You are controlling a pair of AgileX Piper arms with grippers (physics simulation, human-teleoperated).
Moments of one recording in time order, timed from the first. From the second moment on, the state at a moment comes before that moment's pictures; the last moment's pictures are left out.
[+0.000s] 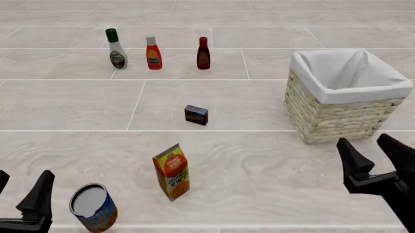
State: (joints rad) left arm 0.00 0.01 0.00 0.00 0.00; right arm 0.11 0.52 -0.16 -0.25 -0.02
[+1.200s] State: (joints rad) left arm 0.00 0.01 0.00 0.00 0.00; right arm 0.27 1.07 -0.54 -0.40 0.00
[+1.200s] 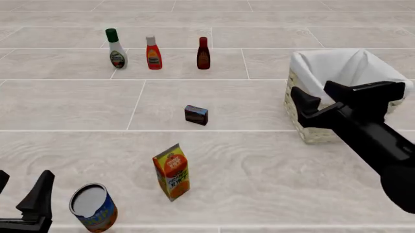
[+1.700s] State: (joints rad) left arm 0.00 0.01 0.00 0.00 0.00; right arm 0.31 1.28 -0.65 -0.46 -0.01
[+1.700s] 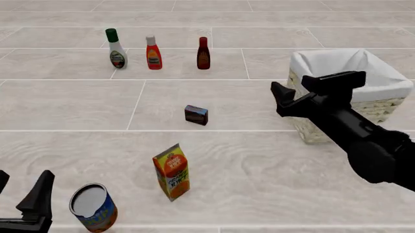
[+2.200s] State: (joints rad) left arm 0.00 0.01 0.00 0.00 0.00; right arm 0.37 1.45 -0.80 -0.44 -0.02
